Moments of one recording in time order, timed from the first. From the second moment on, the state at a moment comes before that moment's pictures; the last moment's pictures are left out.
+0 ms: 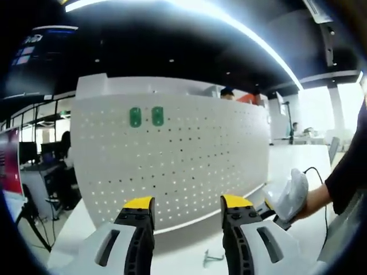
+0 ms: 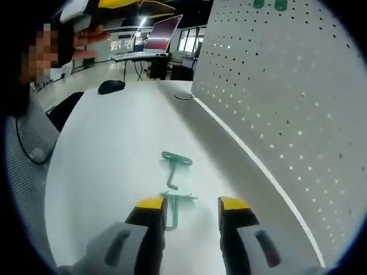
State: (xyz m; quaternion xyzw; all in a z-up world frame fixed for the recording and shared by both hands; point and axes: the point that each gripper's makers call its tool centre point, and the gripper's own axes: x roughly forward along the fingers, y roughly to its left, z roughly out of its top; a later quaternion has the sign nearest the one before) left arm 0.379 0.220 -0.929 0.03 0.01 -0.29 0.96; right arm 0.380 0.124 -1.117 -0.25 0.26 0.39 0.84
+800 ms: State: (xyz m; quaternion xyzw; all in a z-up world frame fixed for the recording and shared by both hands) left arm 0.380 0.223 -0.934 0.03 0.01 -0.28 0.96; right arm 0.374 0.143 -1.118 -0.30 0.25 0.44 0.81
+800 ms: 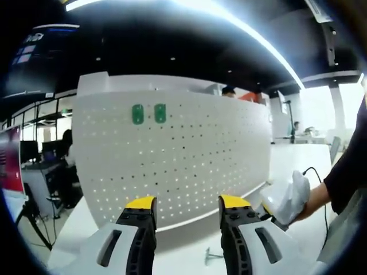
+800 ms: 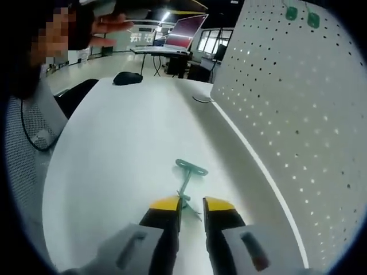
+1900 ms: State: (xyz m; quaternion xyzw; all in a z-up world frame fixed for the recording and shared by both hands) left arm 0.380 0.223 -0.933 0.03 0.01 -0.28 0.96; right arm 0.374 0.140 -1.115 -0.31 0.25 0.44 0.81
